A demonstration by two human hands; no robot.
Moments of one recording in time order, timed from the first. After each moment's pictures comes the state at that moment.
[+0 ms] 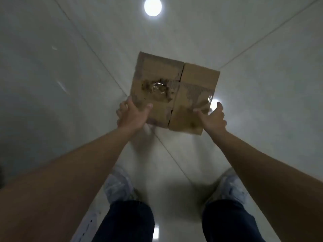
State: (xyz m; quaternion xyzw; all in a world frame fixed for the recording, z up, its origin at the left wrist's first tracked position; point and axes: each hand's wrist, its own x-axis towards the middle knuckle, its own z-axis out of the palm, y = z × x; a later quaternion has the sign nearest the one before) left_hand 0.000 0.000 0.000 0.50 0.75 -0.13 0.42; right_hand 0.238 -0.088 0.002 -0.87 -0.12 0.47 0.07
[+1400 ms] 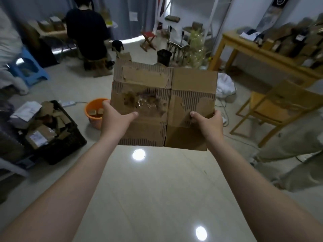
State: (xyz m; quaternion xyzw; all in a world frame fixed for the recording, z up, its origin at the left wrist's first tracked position) left_hand -0.009 0.420 0.907 0.56 0.59 0.40 0.42; right_hand 0.251 0.315 0.904 -0.76 -0.26 0.24 0.55
